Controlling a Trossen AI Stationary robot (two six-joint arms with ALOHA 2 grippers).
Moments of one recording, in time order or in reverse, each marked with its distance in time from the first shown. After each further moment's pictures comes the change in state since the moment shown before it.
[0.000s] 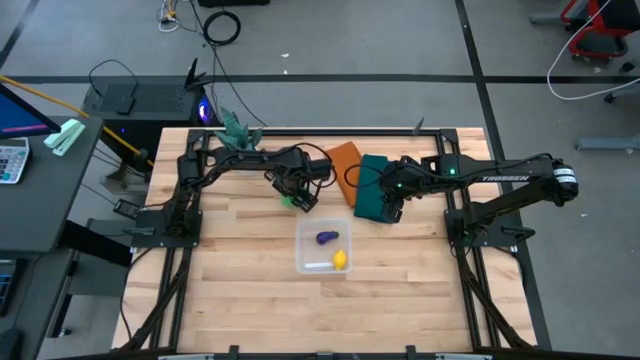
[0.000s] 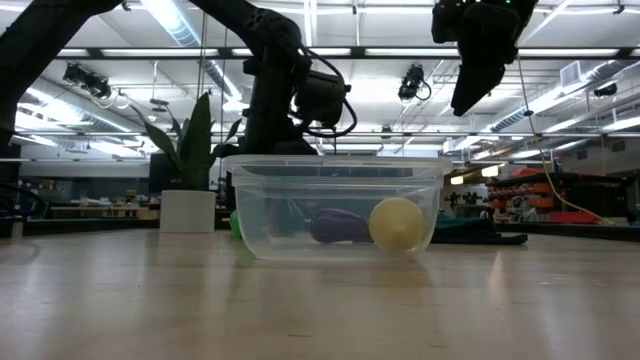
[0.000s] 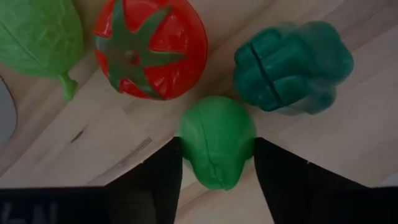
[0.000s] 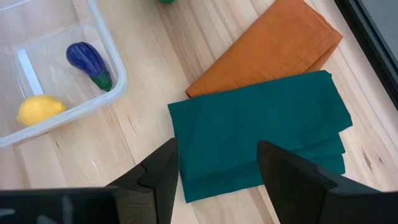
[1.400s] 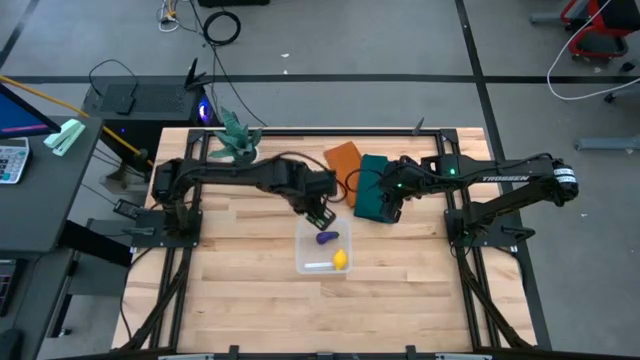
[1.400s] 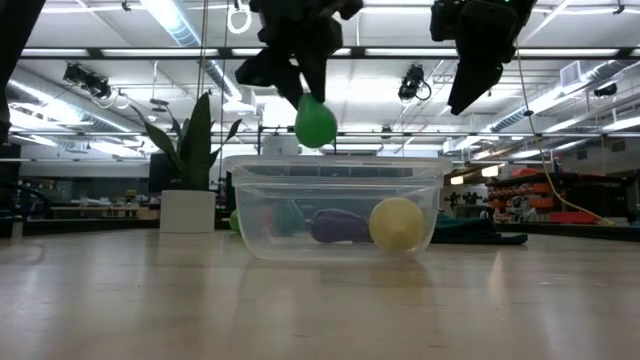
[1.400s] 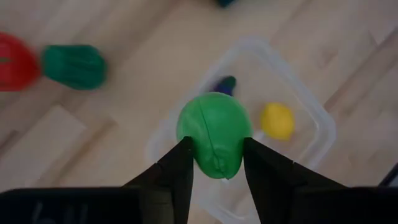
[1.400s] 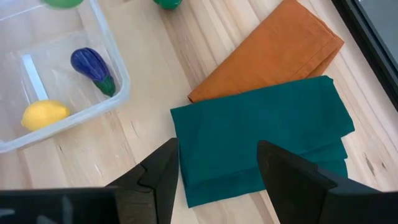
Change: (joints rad) left arm -0.242 -0.184 0.183 0.065 0.095 -0.175; right arm 0.000 0.000 0.000 0.017 0.000 -0.001
